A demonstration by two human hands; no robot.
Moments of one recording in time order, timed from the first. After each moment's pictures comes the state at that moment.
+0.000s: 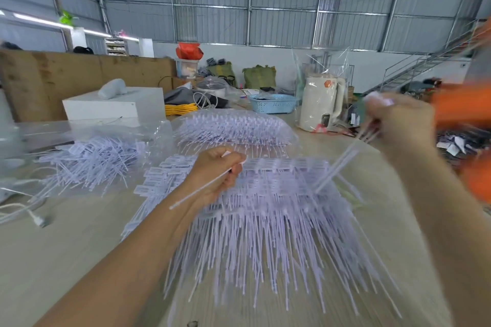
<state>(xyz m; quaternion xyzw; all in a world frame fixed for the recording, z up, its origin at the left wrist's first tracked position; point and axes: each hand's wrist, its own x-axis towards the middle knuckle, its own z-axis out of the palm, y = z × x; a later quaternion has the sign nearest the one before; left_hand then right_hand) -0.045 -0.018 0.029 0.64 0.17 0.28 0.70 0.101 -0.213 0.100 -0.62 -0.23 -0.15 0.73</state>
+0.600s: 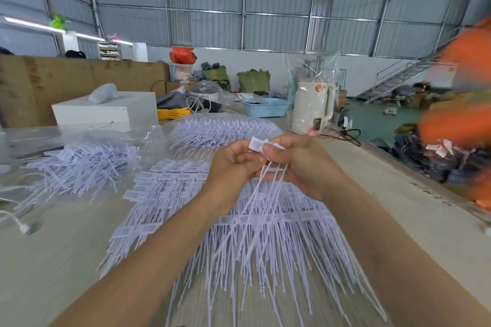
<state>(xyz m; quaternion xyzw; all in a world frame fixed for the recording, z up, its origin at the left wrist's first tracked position) -0.031 -0.058 0.033 0.64 0.06 0.33 0.69 0.051 -0.159 0.061 -0.61 -0.38 0.23 0.66</state>
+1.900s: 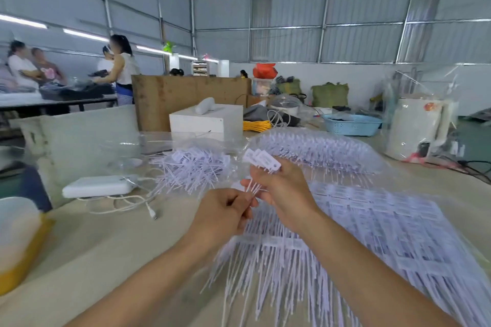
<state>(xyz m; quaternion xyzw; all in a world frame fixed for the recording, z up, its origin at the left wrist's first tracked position) -0.167 0.016 0.009 0.68 0.29 0.37 0.55 -0.052 -0.020 0.037 -0.50 -0.37 0.33 0.70</state>
